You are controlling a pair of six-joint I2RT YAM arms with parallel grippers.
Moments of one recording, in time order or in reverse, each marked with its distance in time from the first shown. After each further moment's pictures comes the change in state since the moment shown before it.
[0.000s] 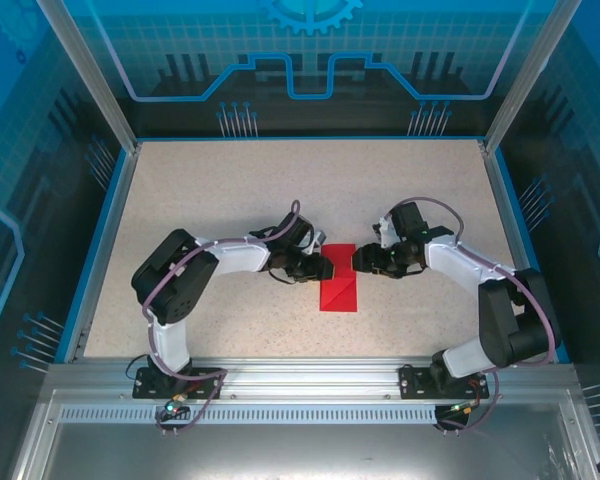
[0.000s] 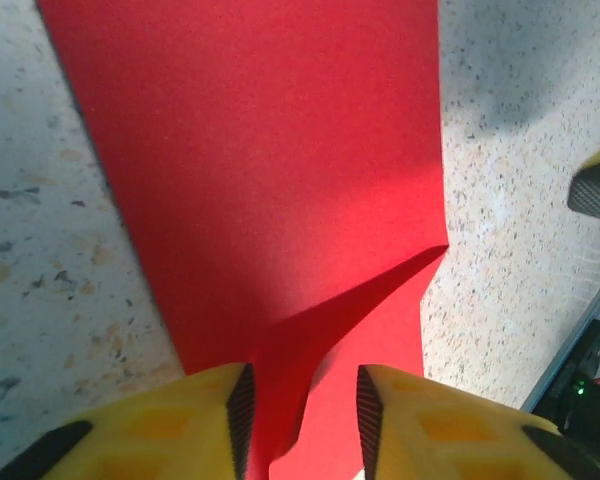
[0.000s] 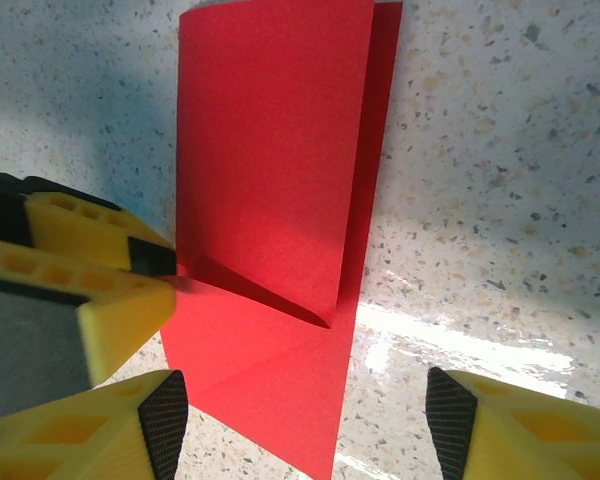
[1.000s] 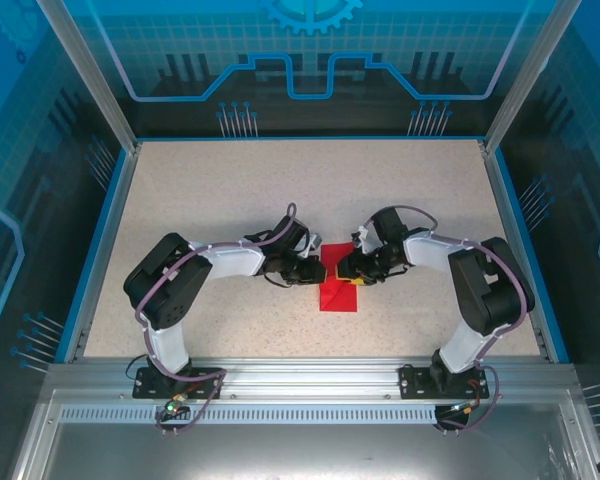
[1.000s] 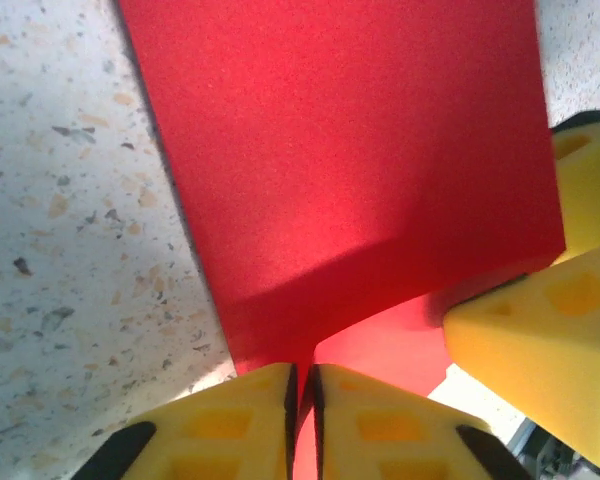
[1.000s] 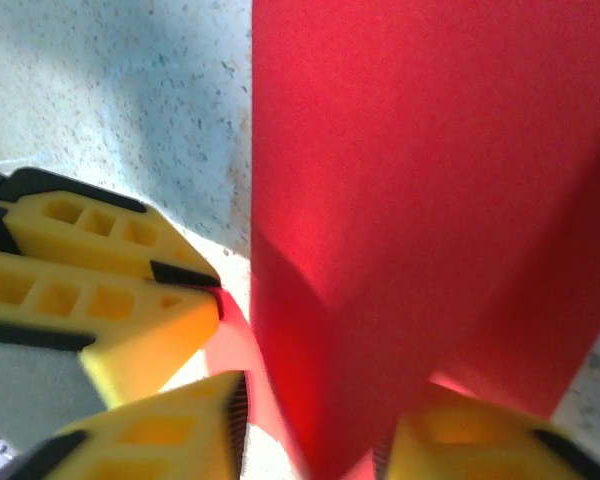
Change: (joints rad) left arm 0.000 -0.066 -0.067 0.006 -0.037 0.016; right arm 0.071 0.231 0.020 0.159 -0.237 0.053
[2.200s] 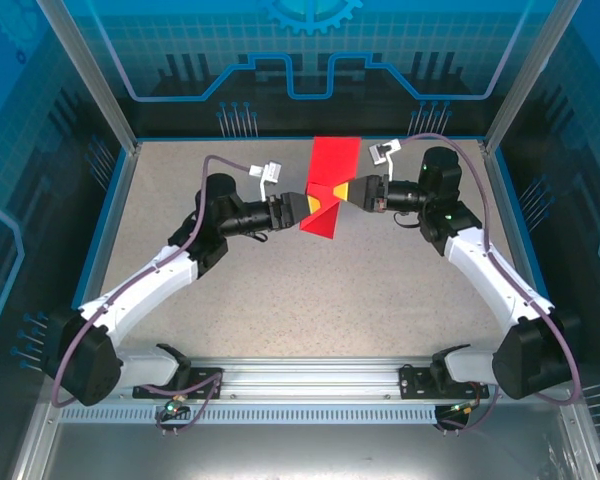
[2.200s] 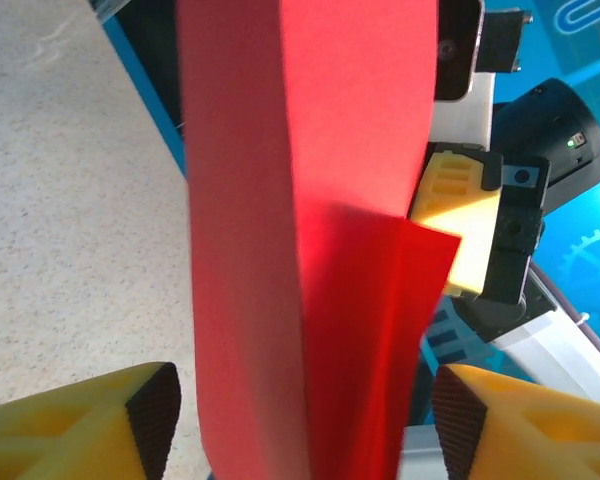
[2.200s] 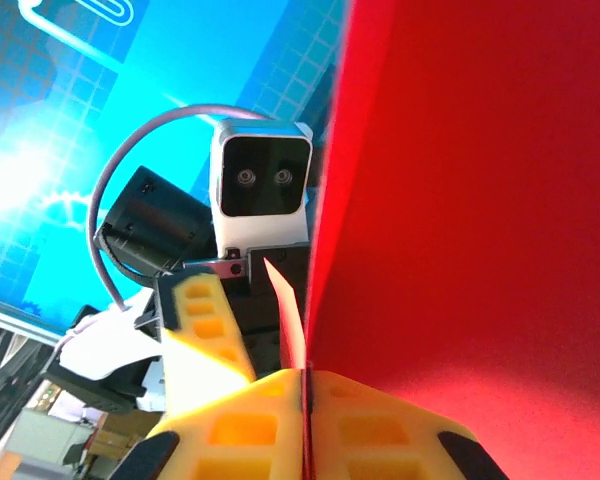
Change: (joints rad) left arm 0.159 -0.549 -0.018 0.365 0.236 -0.303; right arm -0.068 -0.391 0.230 0.509 -0.402 0.462
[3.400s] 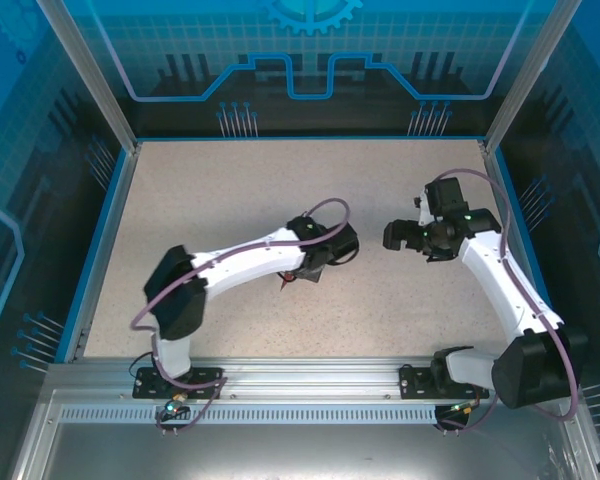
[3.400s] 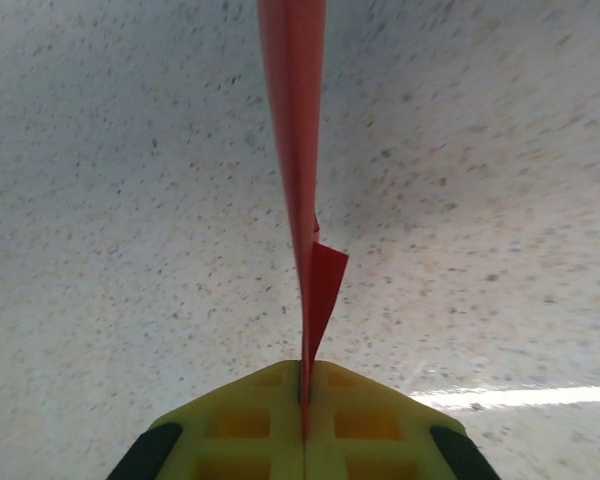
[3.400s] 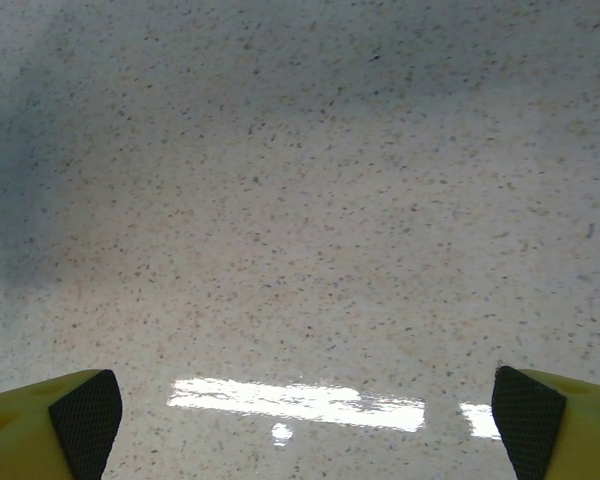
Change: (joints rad) left arm -0.463 0.642 0.630 -1.469 -1.219 0.206; right arm -0.130 -0.063 0.006 -1.072 0.999 -0.593
